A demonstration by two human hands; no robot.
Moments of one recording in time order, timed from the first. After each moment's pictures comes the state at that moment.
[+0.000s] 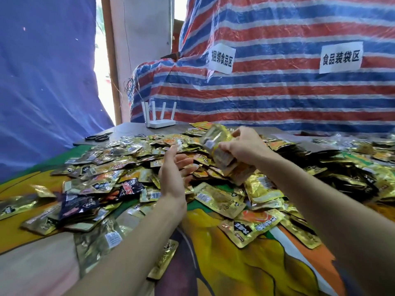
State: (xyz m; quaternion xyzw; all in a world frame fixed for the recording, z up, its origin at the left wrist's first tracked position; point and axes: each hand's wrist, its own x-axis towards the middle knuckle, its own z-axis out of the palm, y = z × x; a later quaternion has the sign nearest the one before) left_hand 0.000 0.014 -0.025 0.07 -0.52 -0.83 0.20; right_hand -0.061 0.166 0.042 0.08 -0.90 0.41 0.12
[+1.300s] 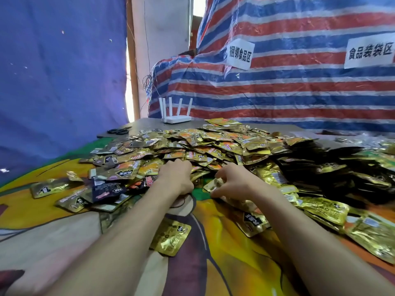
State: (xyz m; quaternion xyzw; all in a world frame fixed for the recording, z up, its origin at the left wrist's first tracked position) left_hand -0.019 -0.036 -0.031 0.04 -0.99 -0.01 0.10; right_hand -0.046 0.137 -0.032 0.21 -0.96 0.21 0.00
